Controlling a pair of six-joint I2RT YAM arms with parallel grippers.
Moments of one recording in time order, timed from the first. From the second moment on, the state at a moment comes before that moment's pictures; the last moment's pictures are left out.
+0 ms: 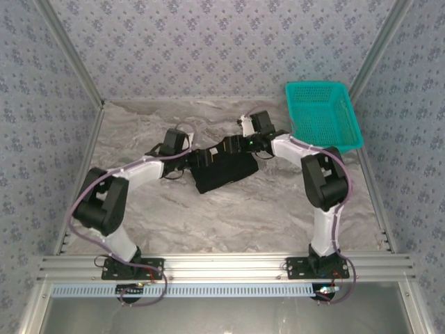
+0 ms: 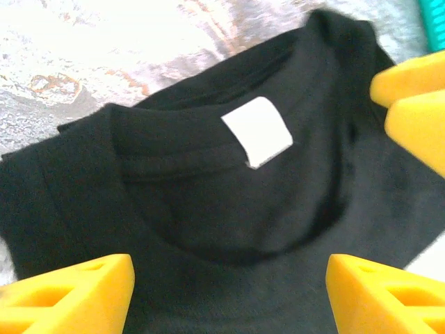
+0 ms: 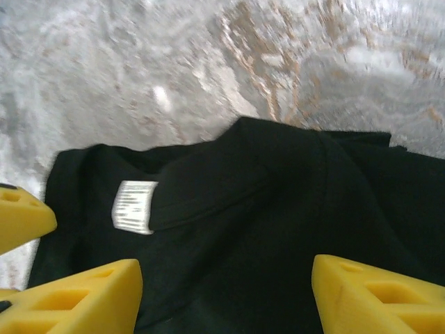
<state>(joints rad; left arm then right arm) -0.43 1.73 1.00 -0.09 0.30 -0.49 0.41 2.01 1.38 -0.21 -0.45 0.26</state>
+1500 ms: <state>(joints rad) -0.29 1.95 1.35 -0.49 0.26 -0.24 0.23 1.63 1.03 -0.23 -0.37 0.35</state>
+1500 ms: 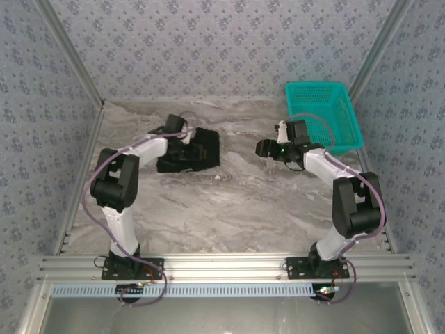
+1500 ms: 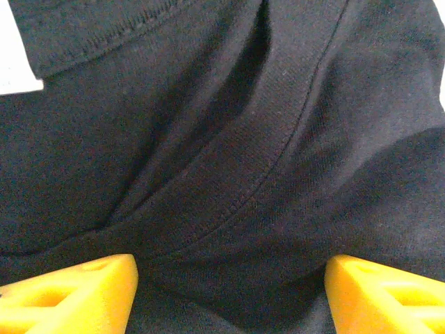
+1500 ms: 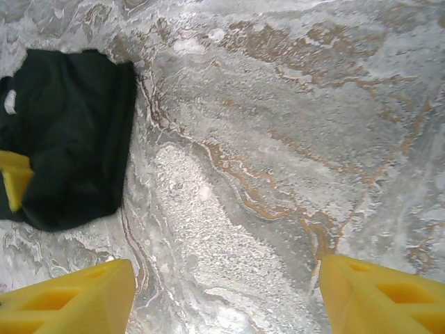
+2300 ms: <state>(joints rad) -0.07 1.69 1.08 -0.37 0.30 -0.40 0.32 1.71 1.15 -0.29 -0.34 0.35</state>
